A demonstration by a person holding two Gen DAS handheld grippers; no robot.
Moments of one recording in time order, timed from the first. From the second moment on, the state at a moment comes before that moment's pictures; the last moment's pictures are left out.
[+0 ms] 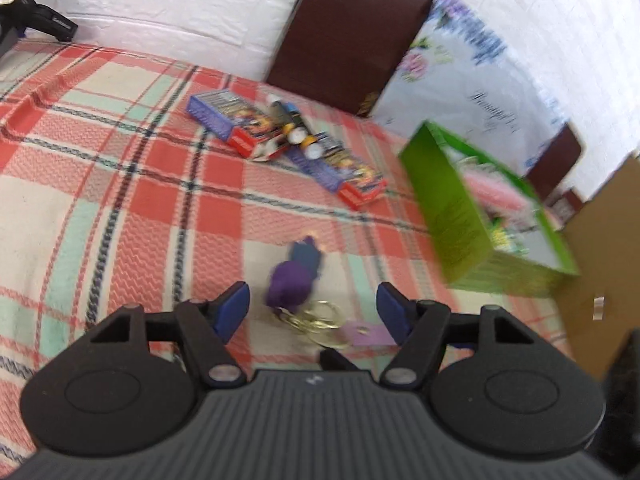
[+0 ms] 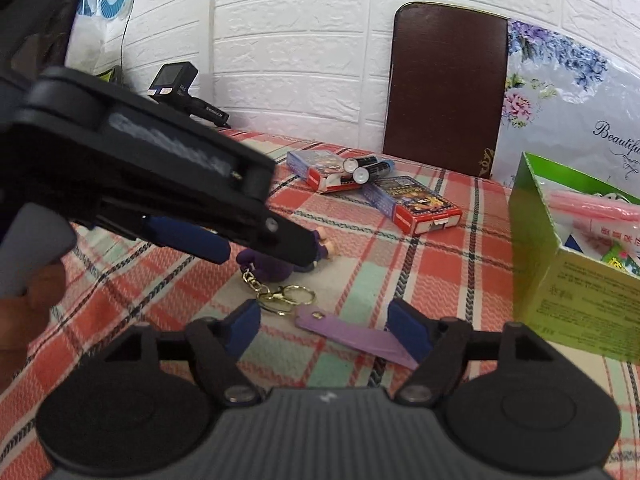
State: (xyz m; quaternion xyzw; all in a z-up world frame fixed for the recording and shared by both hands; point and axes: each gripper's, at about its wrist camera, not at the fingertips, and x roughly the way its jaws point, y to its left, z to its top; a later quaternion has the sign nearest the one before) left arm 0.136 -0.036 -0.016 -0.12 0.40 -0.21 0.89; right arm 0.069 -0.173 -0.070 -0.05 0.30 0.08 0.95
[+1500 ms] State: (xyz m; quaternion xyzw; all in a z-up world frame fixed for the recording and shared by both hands) left arm 0.154 -0.159 0.041 -0.04 0.32 -0.24 0.92; right arm 0.037 -0.306 -0.047 0.04 0.17 -0.13 0.98
